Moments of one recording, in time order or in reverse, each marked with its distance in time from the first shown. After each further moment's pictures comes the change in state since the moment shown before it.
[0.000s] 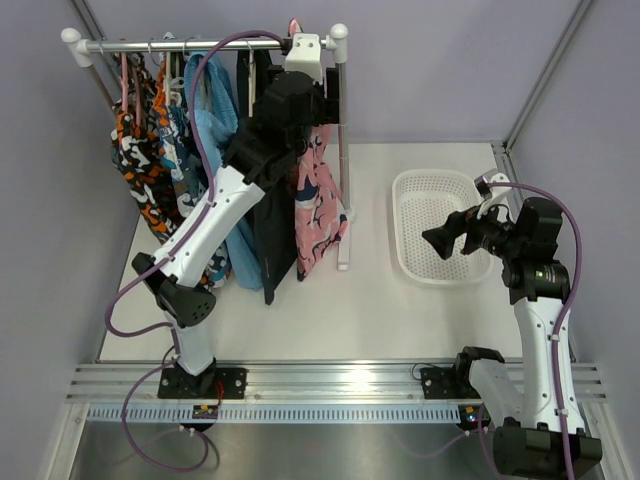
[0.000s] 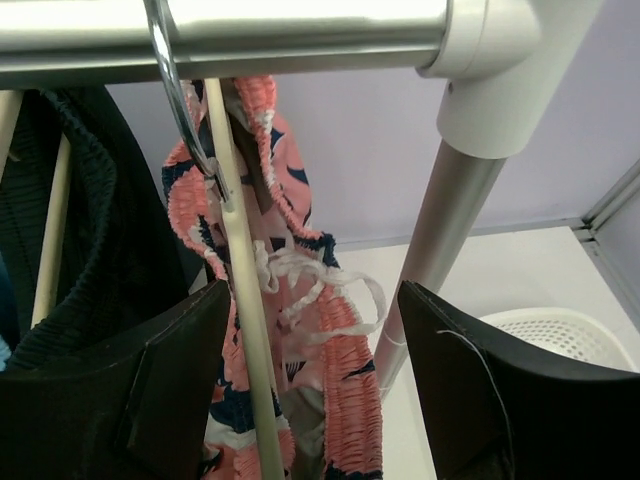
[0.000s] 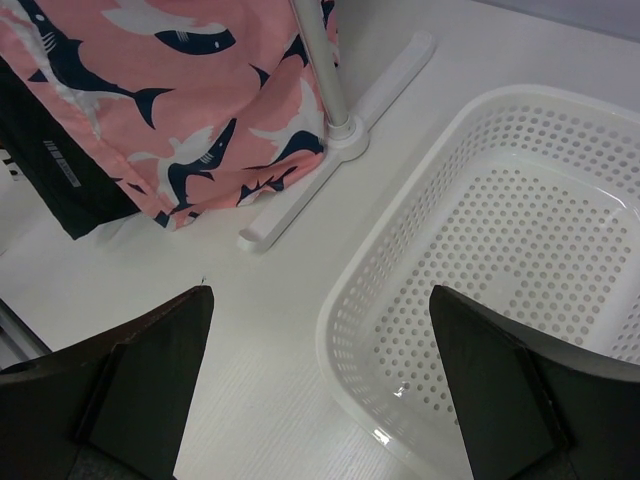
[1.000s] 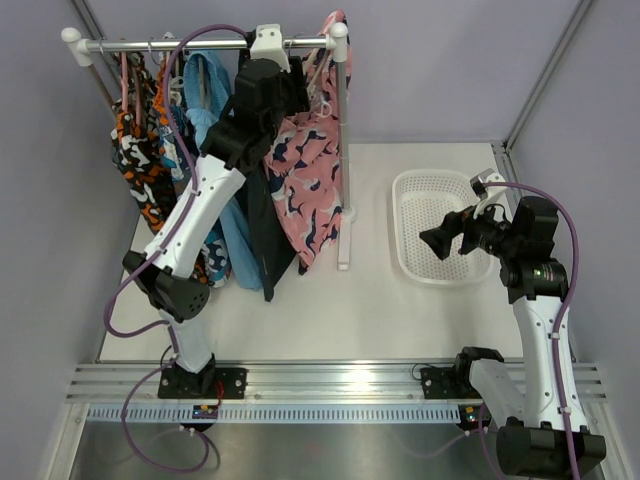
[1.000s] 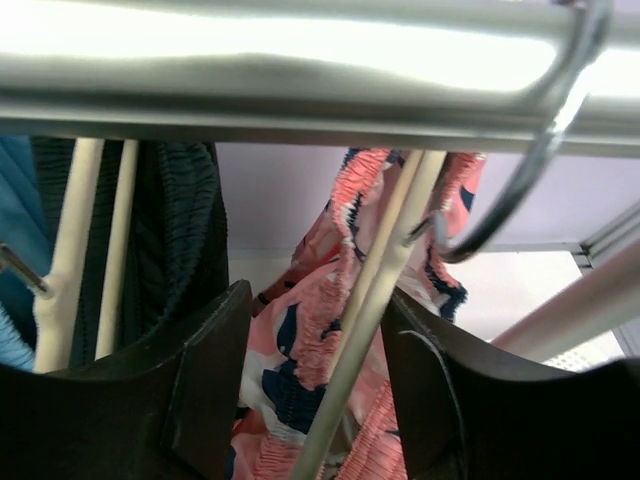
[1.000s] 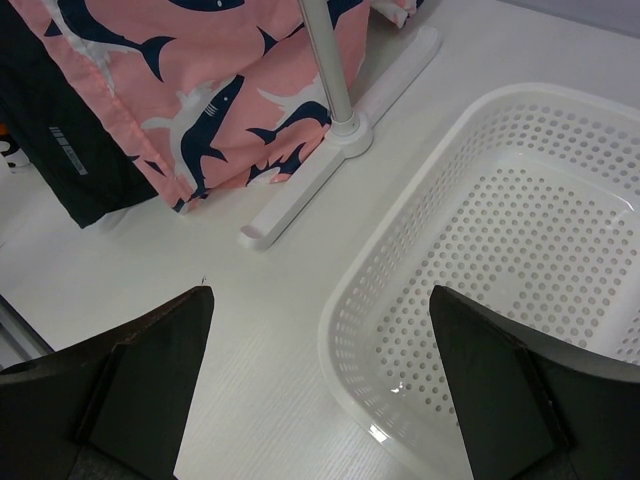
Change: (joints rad) left arm 0.159 0.004 -0.021 -0.010 0.132 -0.114; right arm 0.035 0.008 0.000 0.000 0.025 -0.005
